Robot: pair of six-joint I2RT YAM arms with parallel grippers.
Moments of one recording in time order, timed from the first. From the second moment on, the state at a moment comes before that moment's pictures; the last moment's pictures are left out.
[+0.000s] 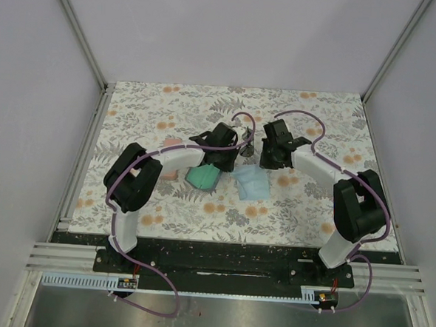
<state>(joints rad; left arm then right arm) -0.69 1.95 1.33 -0.28 0.11 -0.23 0.47 1.69 1.16 -0.46 0.09 0.51</state>
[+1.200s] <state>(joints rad) -0.69 2.05 1.43 -0.21 0.19 -0.21 0.37 1.60 1.11 -0.47 0.06 0.50</state>
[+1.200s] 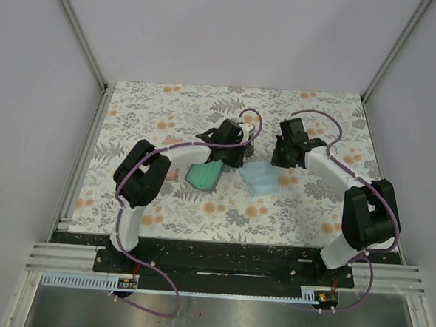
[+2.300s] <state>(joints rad) -0.69 2.08 1.44 -0.19 0.20 -0.20 0.31 1.75 1.17 -0.47 -0.01 0.52</state>
